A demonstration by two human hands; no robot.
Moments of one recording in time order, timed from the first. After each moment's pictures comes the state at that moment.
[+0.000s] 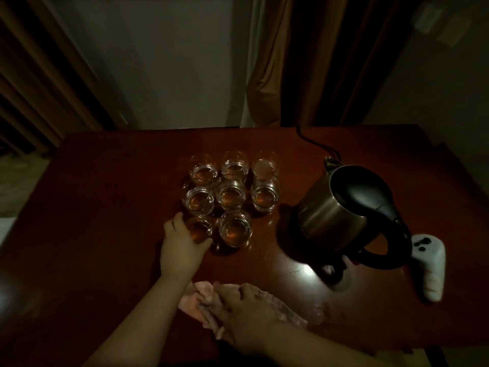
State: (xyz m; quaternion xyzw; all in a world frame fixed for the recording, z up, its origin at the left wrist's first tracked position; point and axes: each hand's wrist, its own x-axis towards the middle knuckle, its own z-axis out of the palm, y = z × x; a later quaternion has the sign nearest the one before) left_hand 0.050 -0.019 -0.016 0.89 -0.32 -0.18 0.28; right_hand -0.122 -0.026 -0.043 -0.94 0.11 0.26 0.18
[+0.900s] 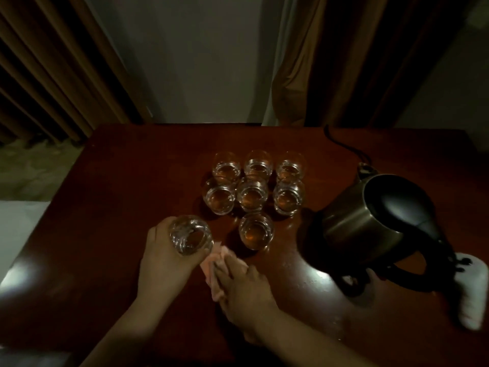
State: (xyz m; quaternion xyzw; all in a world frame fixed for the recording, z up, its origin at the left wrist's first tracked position) left_hand 0.065 0.032 0.028 0.87 -0.30 -0.16 0.36; right_hand -0.072 -0.035 -0.049 -0.93 0.23 0.19 0.20
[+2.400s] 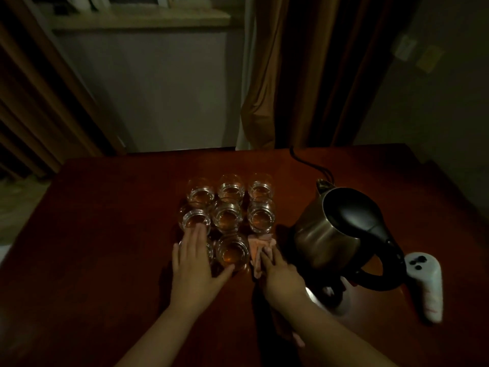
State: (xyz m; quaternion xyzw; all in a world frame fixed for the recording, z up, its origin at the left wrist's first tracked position) left_hand 0.027 -0.024 -0.005 0.84 -0.49 -0.09 0.23; right_hand -0.126 -0.117 -0.035 -0.82 0.49 0.17 0.23
